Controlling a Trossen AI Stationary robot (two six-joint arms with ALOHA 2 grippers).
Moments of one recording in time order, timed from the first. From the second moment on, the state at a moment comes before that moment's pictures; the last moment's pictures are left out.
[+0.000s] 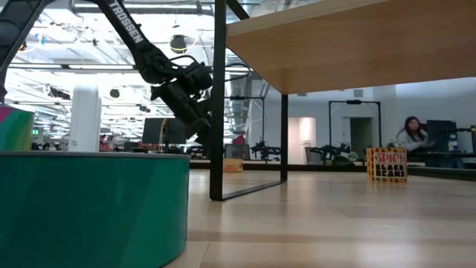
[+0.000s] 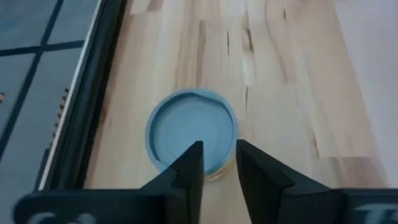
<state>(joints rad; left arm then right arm) 0.64 1.85 1.04 0.00 0.27 0.59 0.03 0.00 0.10 0.08 0.23 -0.19</state>
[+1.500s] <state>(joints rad) 0.36 1.27 1.14 -0.39 0.14 0.38 0.03 0.00 0.10 0.08 0.23 -0.20</state>
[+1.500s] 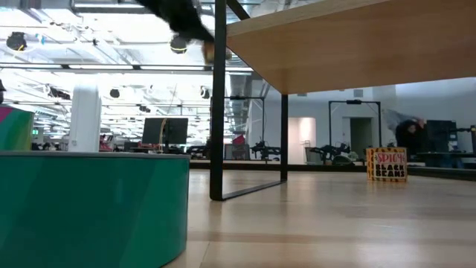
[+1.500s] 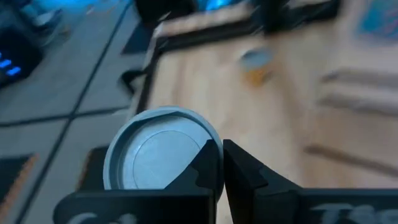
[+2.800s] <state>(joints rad) -0.14 1.81 1.71 -0.62 0.04 0.16 0.03 0.00 0.08 -0.14 0.29 -0.12</state>
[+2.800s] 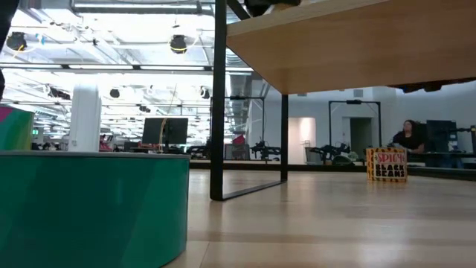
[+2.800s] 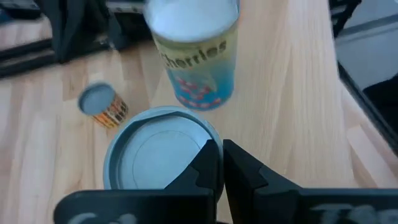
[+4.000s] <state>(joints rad) -0.16 1.92 1.71 -0.53 0.02 0.16 0.03 0.00 0.05 -0.03 0.29 -0.15</state>
